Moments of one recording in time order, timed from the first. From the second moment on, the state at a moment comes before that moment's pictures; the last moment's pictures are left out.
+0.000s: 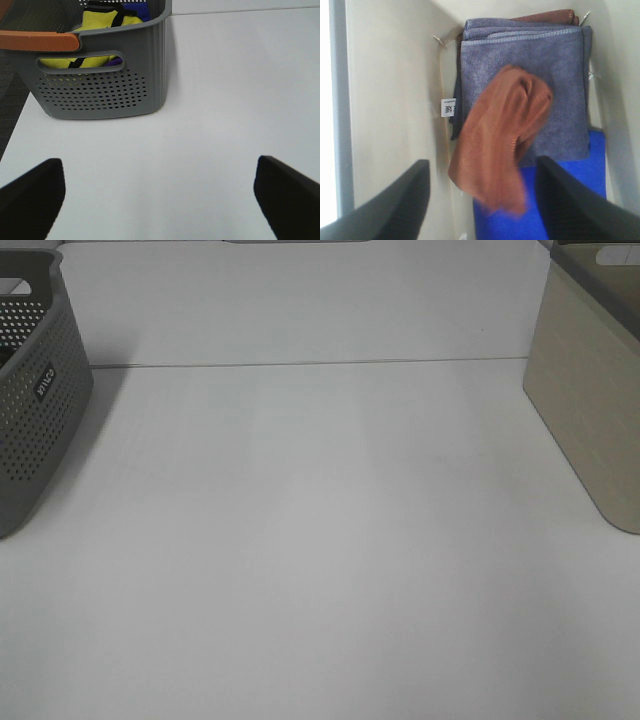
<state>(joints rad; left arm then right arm) 0.02 -0.01 -0.50 0.00 1.06 0.01 -0.27 2.07 -2.12 0.18 1.22 -0.23</state>
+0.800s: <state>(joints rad) 0.02 -0.01 -0.50 0.00 1.06 0.01 0.08 1.88 -2.06 0.21 1.22 -0.14</state>
